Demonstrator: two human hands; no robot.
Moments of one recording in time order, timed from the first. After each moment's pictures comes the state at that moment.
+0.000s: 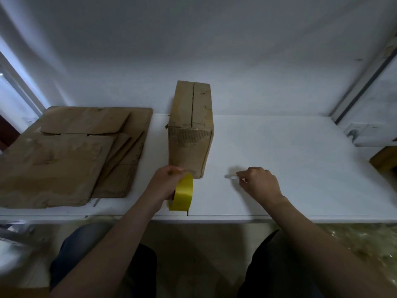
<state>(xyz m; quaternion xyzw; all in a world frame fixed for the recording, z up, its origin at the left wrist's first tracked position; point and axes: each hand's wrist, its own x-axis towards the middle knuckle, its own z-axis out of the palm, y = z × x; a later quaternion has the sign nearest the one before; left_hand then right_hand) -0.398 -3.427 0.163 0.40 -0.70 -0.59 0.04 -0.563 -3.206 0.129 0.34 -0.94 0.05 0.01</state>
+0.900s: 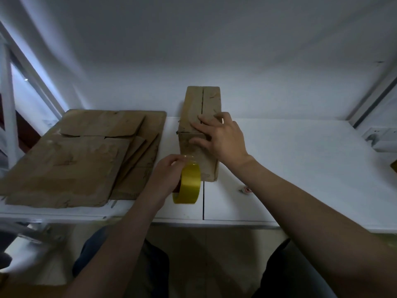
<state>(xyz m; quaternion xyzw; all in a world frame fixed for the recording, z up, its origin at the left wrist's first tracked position) -0.375 -3.448 0.209 0.36 -0.71 -0.59 0.10 -0.554 -3.359 0.208 0.49 -0.83 0.18 0.20</state>
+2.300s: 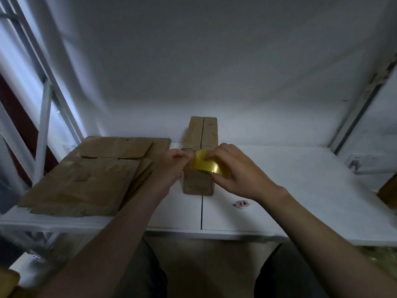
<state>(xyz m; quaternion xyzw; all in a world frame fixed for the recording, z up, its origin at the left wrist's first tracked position) -0.356 -3.423 0.287 0.30 -0.74 -0.56 0.22 -0.476 -3.249 0.282 0.62 -0.72 0.29 0.11</state>
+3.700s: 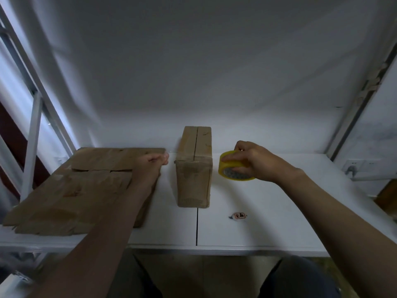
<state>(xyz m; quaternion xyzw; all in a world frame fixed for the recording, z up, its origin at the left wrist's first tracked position) -0.391 -3.492 0.259 0.32 -0.69 -0.55 0.34 -0.578 -3.229 0.304 0.59 -0.79 0.16 0.04</state>
